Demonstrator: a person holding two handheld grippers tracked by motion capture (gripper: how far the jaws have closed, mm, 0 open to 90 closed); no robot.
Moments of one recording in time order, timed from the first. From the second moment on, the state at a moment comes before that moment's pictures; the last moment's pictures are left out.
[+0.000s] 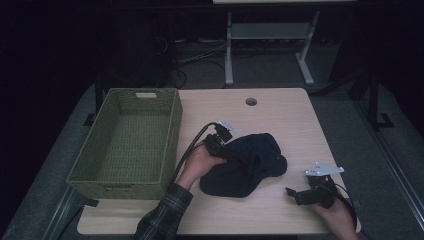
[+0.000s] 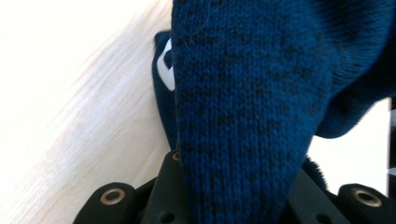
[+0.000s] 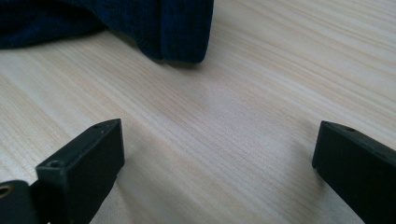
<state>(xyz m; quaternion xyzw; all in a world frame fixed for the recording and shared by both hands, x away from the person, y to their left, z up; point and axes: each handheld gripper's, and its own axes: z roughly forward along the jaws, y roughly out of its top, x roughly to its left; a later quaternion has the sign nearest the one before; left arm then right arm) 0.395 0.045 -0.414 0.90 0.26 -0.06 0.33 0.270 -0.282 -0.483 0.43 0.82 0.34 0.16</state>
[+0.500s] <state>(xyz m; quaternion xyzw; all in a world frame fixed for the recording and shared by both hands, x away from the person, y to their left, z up) 0.406 0.054 -0.437 0.91 0.29 -0.03 0.30 0.270 -0.282 -0.483 0.43 0.82 0.34 0.16</state>
